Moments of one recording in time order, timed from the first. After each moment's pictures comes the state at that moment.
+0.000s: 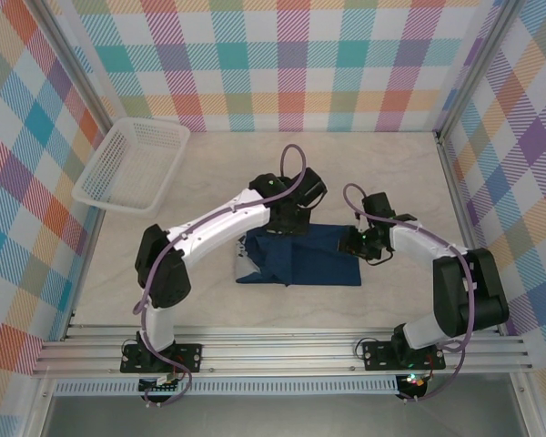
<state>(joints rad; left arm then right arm) -0.91 1.95 1.86 -1.16 -0.14 -0.69 0.24 1.48 0.79 -0.54 -0.28 0.44</state>
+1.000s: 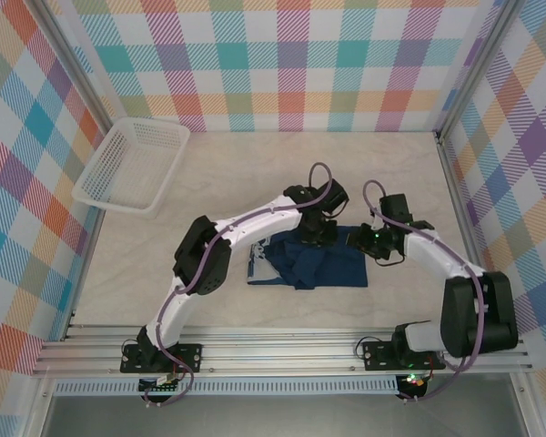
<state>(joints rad) -0.93 2.25 1.97 -0.93 0.14 -0.76 0.14 1.32 0.72 -0.52 -0.33 0.51</state>
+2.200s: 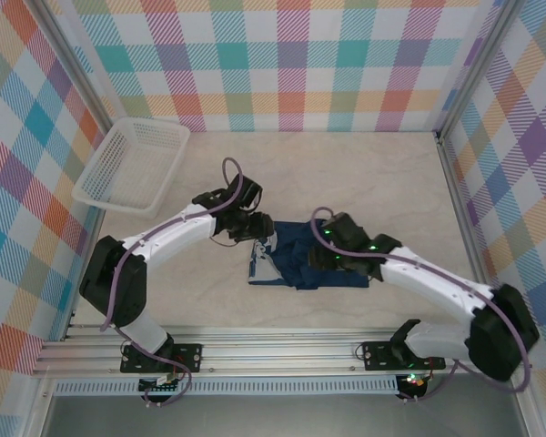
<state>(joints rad) -0.62 1.63 1.19 -0.66 0.12 -0.68 0.75 1.25 0.80 -0.61 0.11 0.56</state>
